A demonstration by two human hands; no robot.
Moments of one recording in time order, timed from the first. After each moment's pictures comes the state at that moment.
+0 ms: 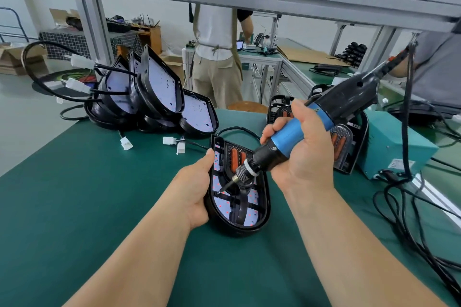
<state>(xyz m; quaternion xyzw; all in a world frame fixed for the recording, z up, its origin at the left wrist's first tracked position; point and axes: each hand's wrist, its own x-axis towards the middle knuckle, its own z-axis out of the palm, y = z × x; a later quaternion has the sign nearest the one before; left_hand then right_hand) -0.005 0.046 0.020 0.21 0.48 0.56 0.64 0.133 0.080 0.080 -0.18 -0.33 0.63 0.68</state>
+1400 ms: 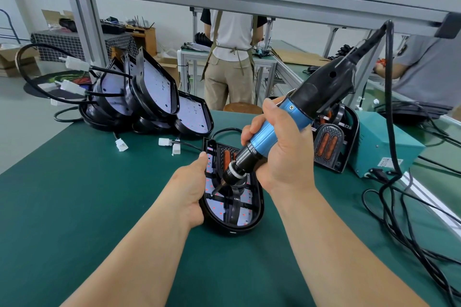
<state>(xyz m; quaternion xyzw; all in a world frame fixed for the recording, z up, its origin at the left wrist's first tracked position) -0.003 0.050 0.016 0.18 0.52 0.58 0.61 0.122 0.072 0.081 -0.16 -0.46 0.56 0.67</state>
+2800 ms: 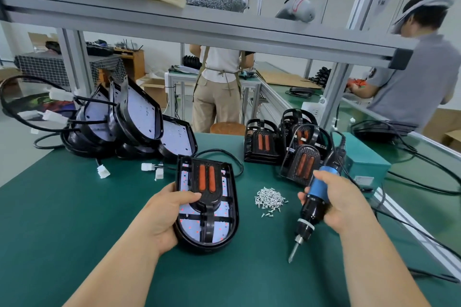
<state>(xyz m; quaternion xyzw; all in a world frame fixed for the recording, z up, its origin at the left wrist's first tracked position) -0.015 0.043 0.021 0.25 0.49 0.57 0.60 0.266 0.108 0.054 -0.57 -0.26 0.56 0.55</state>
